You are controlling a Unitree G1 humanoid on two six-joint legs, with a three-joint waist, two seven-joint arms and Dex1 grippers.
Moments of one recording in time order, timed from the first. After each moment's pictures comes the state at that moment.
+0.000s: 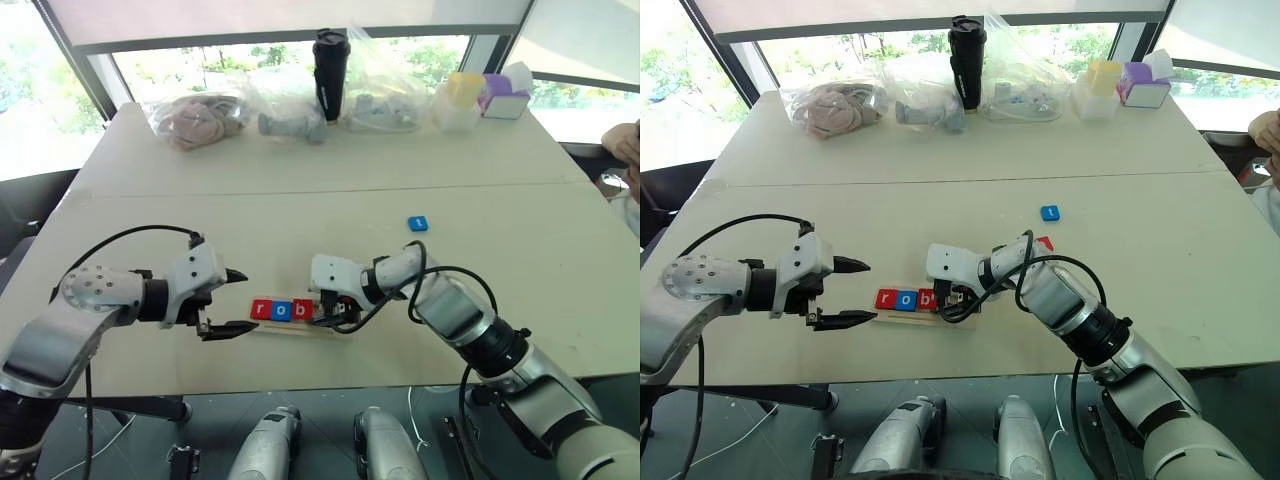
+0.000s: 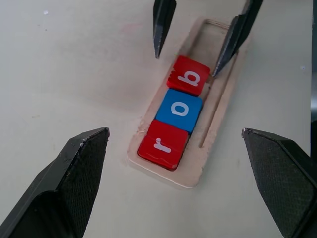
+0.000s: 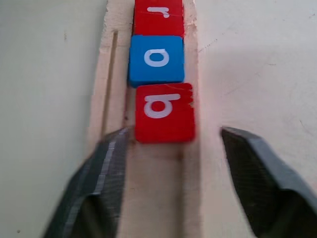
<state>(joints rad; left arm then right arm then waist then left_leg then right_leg) -0.22 0.96 -0.02 -0.39 -0.41 0.58 -1.07 -0.70 -0.47 0.58 -0.13 -0.02 0.70 1.06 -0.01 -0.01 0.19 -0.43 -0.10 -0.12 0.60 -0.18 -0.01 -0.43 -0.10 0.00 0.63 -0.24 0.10</state>
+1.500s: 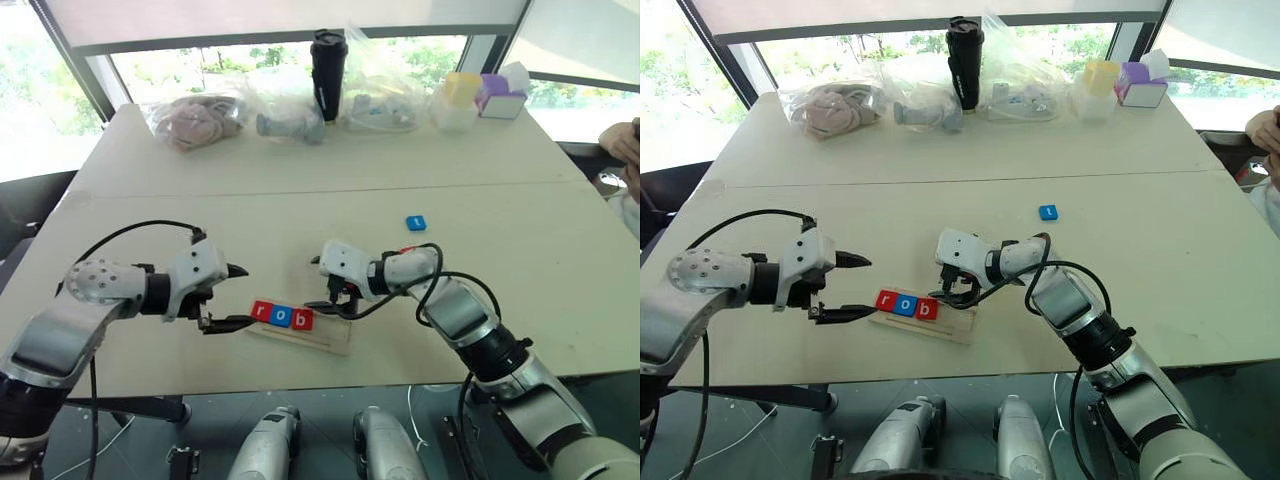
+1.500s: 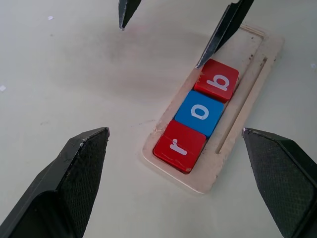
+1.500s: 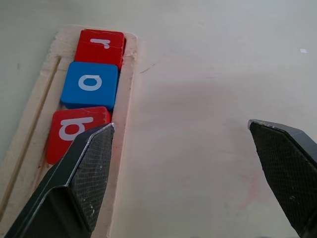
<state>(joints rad) -0.26 0.95 -0.04 -0.34 -0.38 0.54 -1.09 -0.63 -0.43 0.45 -0.05 0.00 0.51 0.92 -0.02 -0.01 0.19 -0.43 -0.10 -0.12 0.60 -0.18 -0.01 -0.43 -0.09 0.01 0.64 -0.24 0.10</state>
